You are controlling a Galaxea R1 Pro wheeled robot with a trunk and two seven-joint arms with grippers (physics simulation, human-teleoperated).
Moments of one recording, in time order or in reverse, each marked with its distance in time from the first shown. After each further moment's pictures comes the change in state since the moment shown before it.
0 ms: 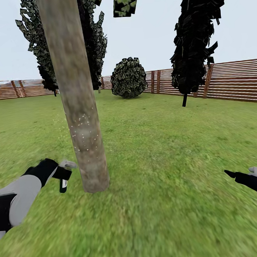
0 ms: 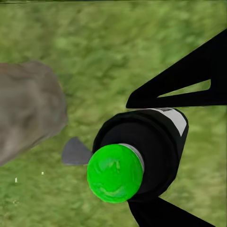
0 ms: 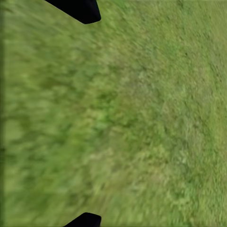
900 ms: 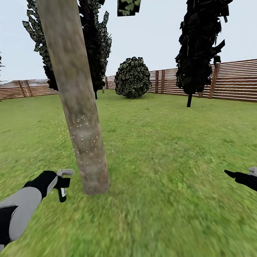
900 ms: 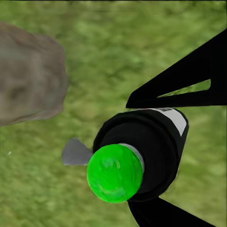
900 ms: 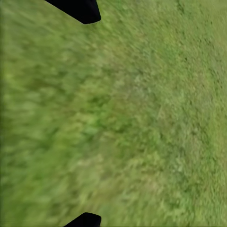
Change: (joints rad) left arm 0.102 0.001 0.005 0.003 0.348 -0.025 0.270; right arm 0.000 0.000 0.000 0.000 0.000 0.000 0.000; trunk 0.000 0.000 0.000
